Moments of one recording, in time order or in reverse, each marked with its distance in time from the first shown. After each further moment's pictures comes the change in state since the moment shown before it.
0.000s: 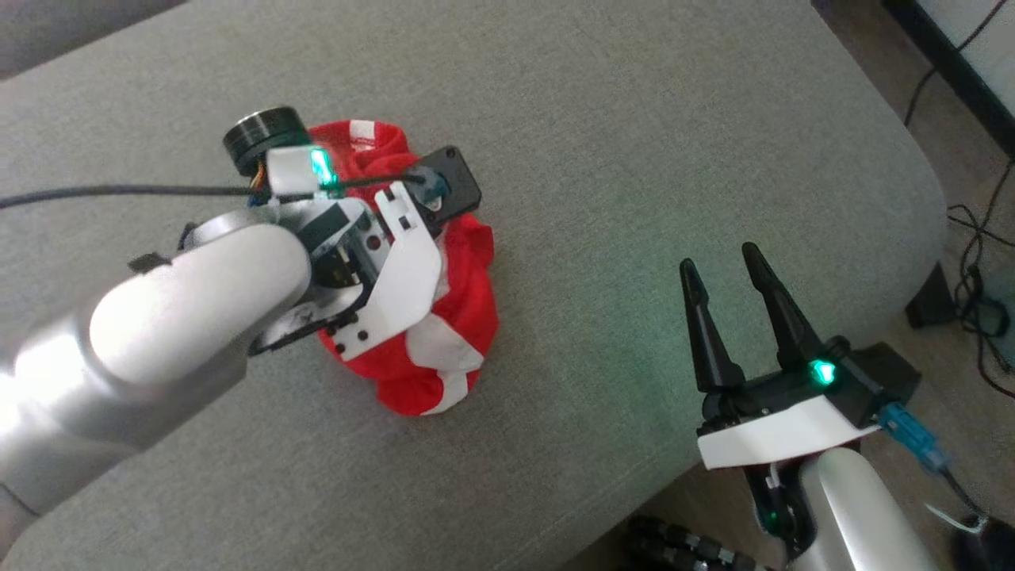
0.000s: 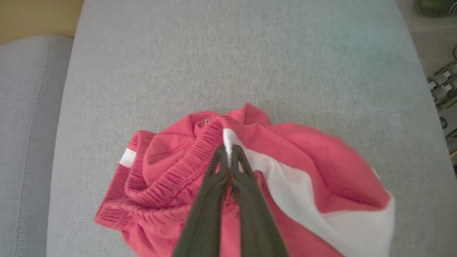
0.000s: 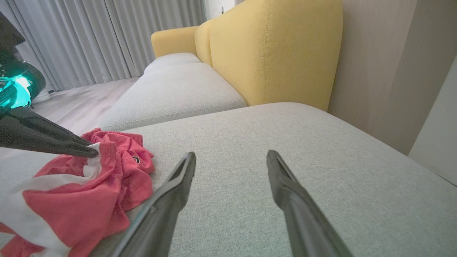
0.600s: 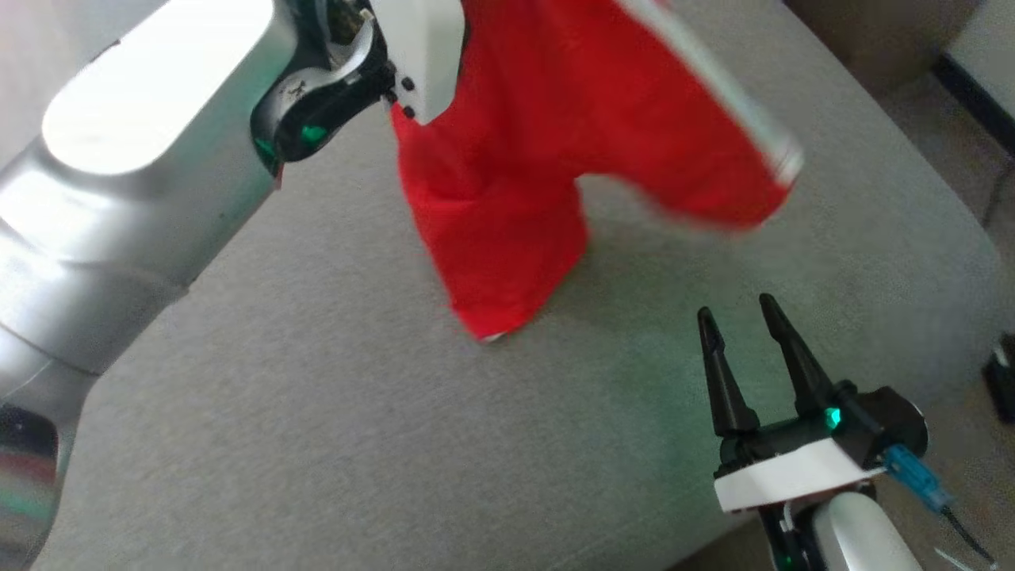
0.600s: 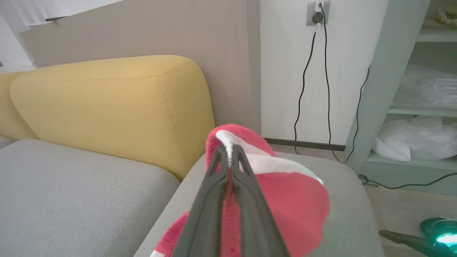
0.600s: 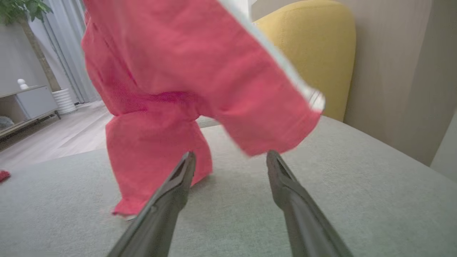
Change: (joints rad) left arm -0.205 -0.208 0.231 0.273 -0.339 0.019 -0.421; right arm 0.092 0.000 -0.048 0.013 -0.048 0.000 0.000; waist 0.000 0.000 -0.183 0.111
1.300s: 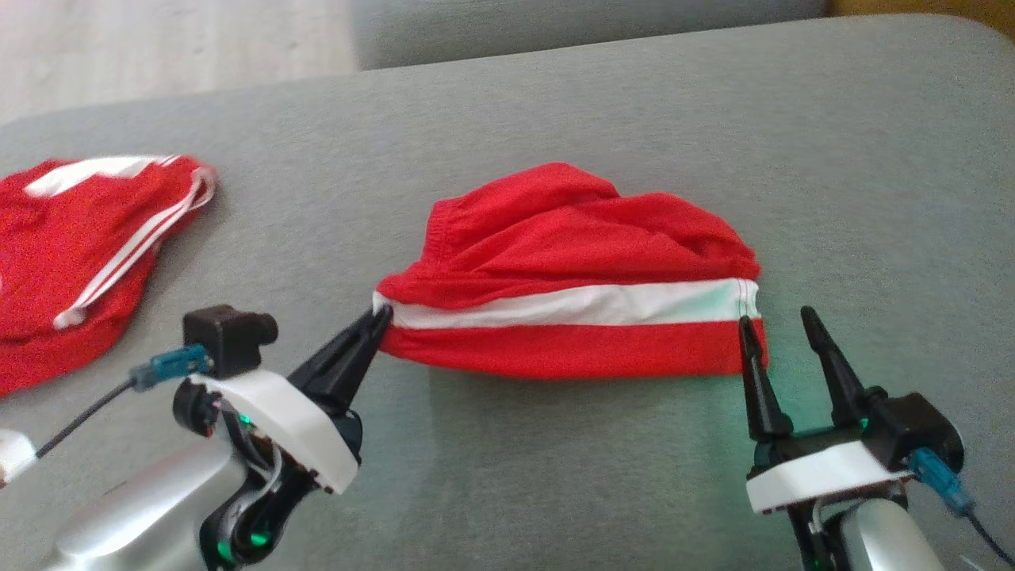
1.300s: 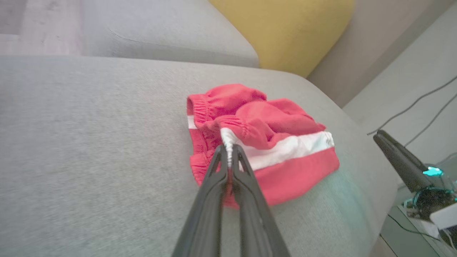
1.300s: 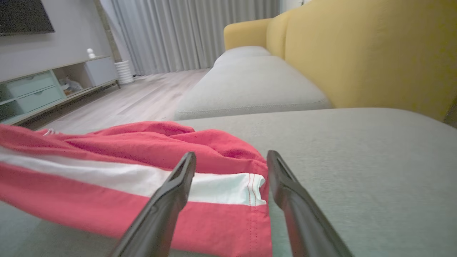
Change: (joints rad) left arm 0.824 0.299 0.018 -0.352 -0.178 0.185 -0.413; right arm 0.010 -0.001 -0.092 0.048 -0.036 0.000 0.000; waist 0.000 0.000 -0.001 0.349
